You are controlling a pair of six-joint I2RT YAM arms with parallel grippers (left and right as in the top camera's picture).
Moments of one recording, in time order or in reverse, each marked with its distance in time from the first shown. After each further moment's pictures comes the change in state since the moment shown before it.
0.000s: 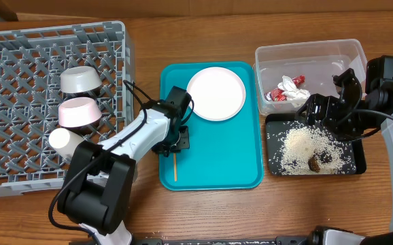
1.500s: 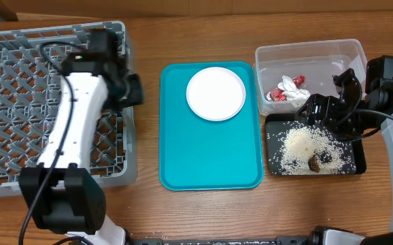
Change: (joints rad) left arm 0.332 -0.061 0.475 -0.301 0.140 0.245; right arm 0.000 0.000 0.000 0.000 0.000 0.000
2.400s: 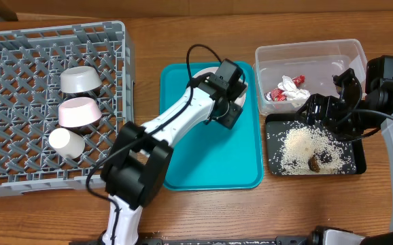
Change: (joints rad) left arm -0.529 0.348 0.000 0.379 -0.031 0.208; right arm 0.000 0.000 0.000 0.001 0.000 0.000
